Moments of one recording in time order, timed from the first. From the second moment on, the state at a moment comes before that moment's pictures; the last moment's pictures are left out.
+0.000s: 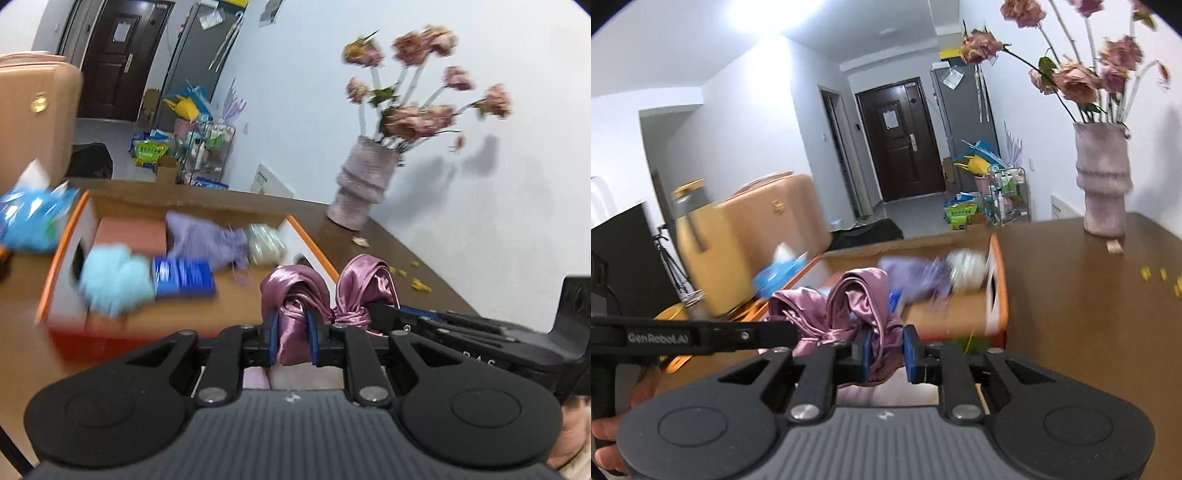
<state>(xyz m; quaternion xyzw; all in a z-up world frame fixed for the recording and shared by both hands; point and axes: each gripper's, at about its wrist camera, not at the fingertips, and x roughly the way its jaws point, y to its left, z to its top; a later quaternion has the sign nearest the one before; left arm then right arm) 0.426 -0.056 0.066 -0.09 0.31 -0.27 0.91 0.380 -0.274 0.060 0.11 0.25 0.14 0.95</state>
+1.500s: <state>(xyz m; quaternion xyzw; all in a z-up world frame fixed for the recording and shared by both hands) 0.203 0.038 0.114 -0.02 0.13 -0.10 0.99 0.195 -0.300 0.122 0.01 0.11 0.08 0.99</state>
